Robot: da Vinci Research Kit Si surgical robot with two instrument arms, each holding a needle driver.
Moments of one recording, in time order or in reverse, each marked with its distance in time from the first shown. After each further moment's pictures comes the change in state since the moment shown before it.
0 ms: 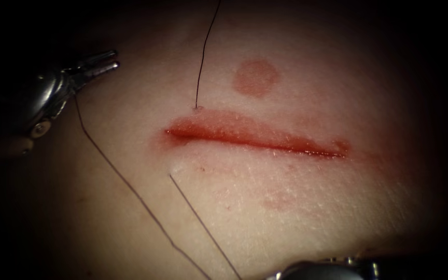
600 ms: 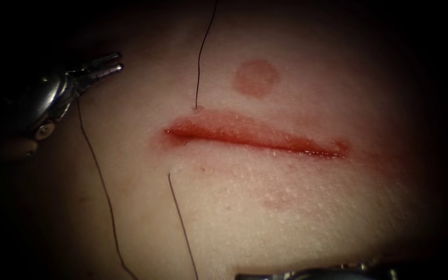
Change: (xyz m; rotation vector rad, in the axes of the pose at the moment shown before) right arm 0.003 0.003 -0.002 -0.158 0.138 -0.014; left arm 0.000 0.000 0.000 -0.002 0.003 -0.004
